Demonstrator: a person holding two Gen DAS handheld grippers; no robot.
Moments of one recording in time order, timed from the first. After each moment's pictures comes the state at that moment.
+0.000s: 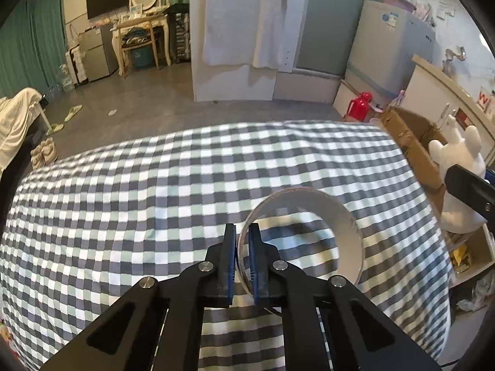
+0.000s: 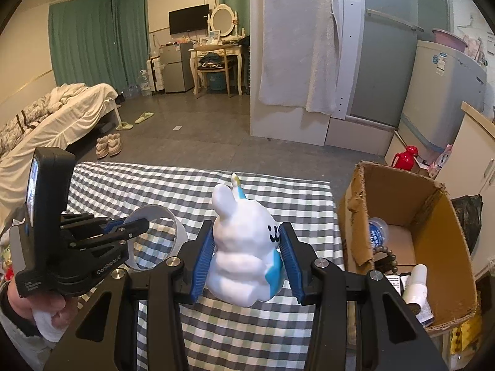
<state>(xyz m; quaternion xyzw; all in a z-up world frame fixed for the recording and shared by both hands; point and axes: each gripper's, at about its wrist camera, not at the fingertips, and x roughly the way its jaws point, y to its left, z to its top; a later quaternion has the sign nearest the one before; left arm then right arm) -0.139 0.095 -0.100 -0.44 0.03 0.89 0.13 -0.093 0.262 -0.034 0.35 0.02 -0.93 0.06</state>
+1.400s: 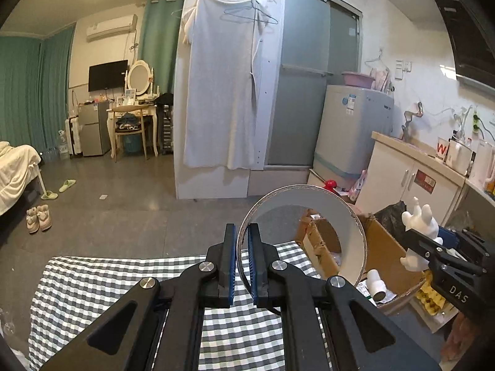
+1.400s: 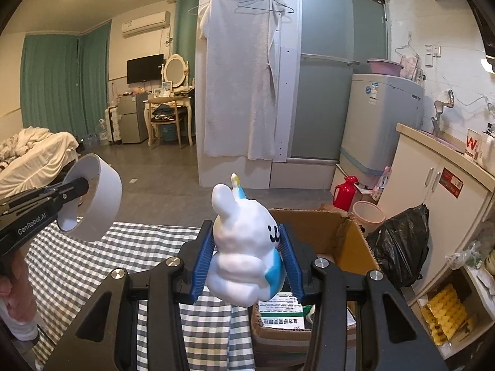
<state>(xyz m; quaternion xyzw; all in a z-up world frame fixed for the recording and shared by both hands) -0.074 0.112 0.057 -0.24 -0.01 0.96 0.17 -0.019 0.336 0.053 0.24 0.01 -0.97 -0.05</state>
